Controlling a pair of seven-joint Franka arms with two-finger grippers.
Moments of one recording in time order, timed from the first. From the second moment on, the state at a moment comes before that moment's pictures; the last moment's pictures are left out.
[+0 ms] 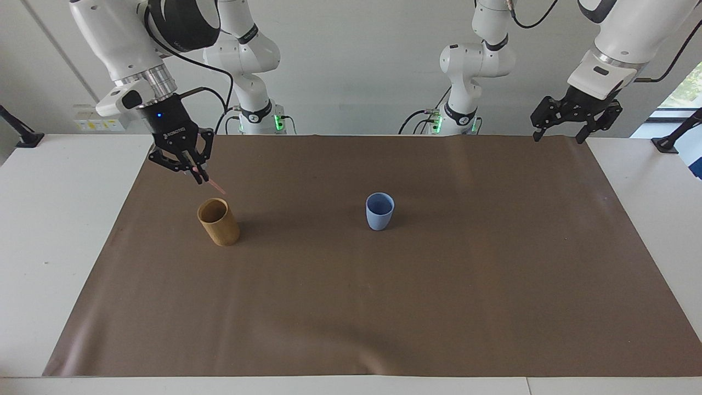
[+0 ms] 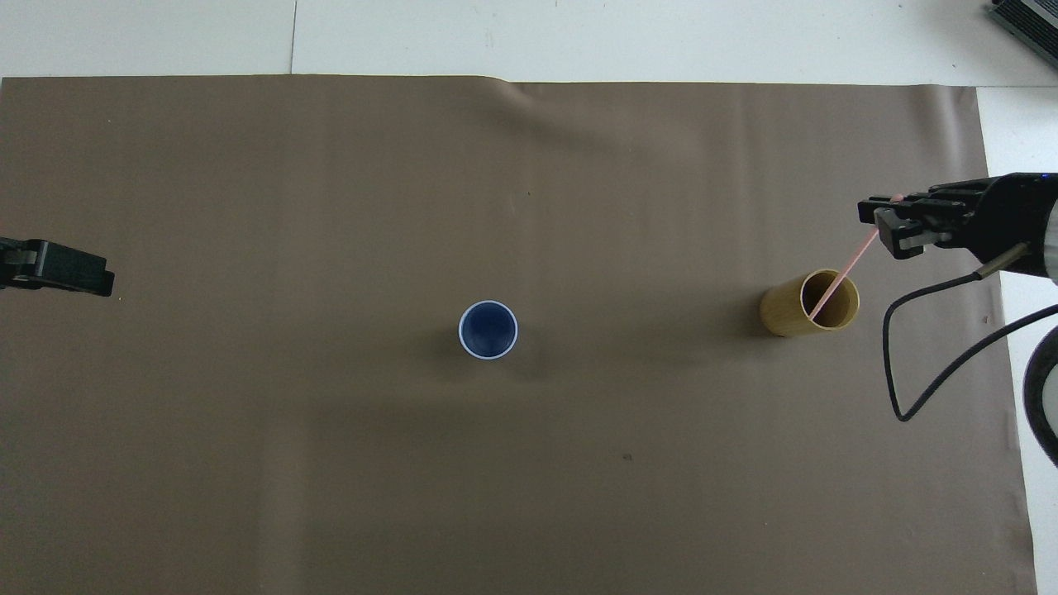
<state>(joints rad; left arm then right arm) -0.11 -0.02 0.04 -1.51 0.00 1.48 0.06 0.12 -0.11 -0.10 -1.86 0.31 2.11 -0.46</state>
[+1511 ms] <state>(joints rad) -0.11 -0.02 0.04 -1.51 0.00 1.48 0.06 0.67 0.17 -0.02 -1.65 -0.13 2.36 0.50</state>
